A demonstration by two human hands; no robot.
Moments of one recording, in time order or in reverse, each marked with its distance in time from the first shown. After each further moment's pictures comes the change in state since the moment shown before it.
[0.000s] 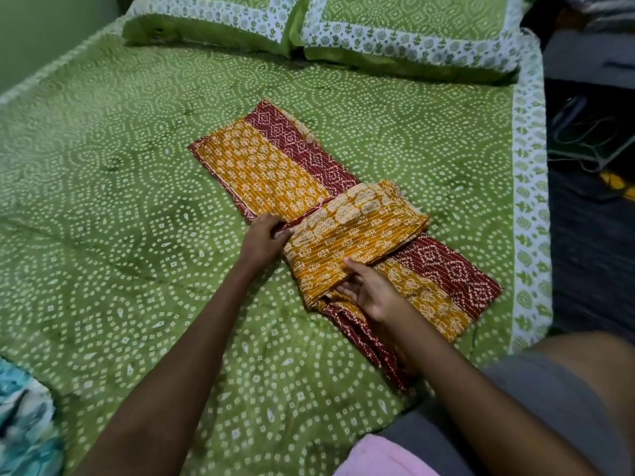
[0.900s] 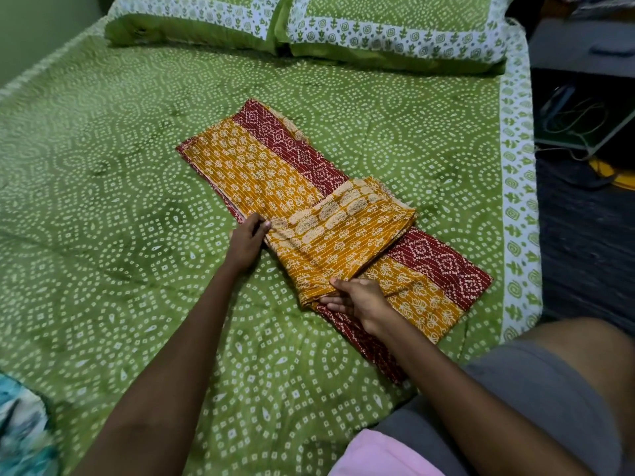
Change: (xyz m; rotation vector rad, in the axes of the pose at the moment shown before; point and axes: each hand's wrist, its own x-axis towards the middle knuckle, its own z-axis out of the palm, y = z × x) left_hand 0.004 -0.018 -0.004 -0.256 -0.003 -0.076; right_hand -0.012 0.018 -0.003 -0.090 0.018 -0.032
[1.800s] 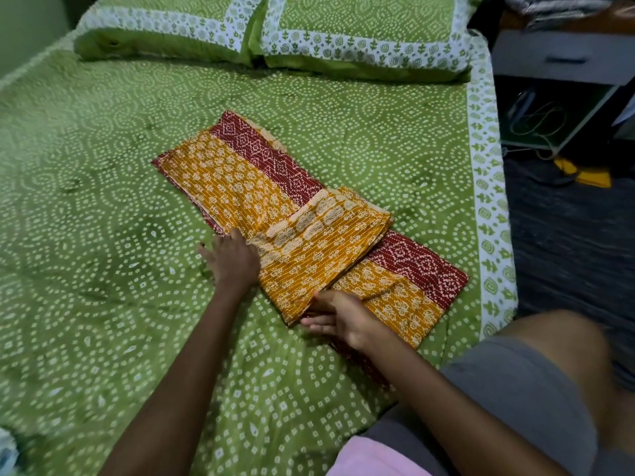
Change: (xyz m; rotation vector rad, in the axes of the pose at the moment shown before) left_hand -0.018 0.021 0.023 0.853 0.172 -0.135; right_hand -0.015 0.005 0.002 -0.054 -0.051 0.108
